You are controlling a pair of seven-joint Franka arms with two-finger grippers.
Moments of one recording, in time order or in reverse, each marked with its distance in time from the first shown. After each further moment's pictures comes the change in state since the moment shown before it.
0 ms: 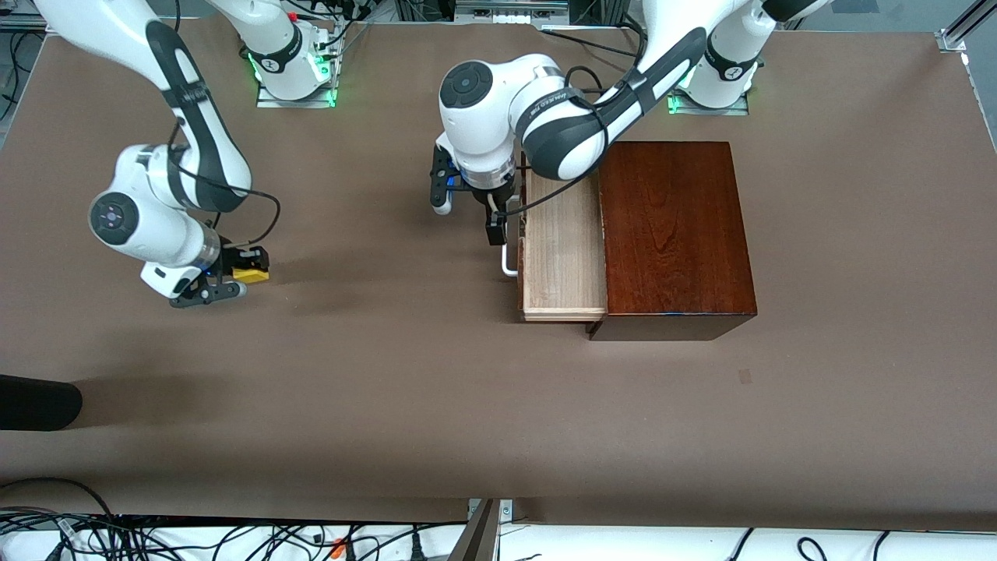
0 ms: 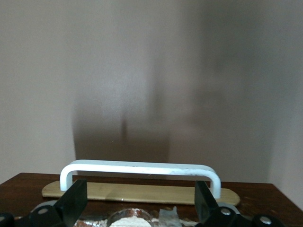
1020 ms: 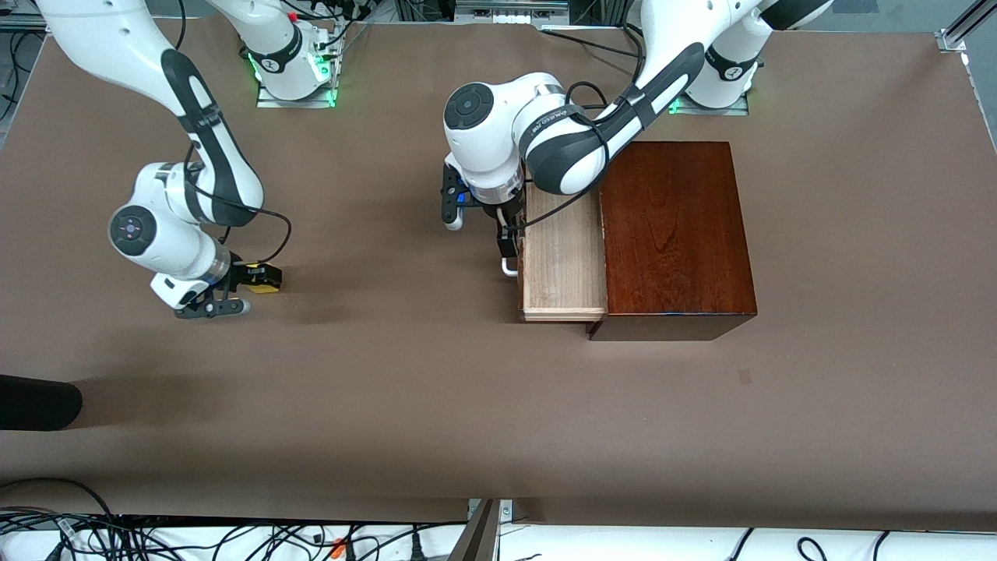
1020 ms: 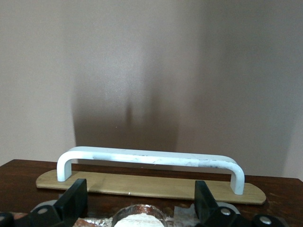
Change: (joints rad) left arm 0.003 0.017 0.019 -0.002 0.030 -0.020 -0.019; right arm 0.000 0.013 0.011 0.044 0.001 0.043 0.084
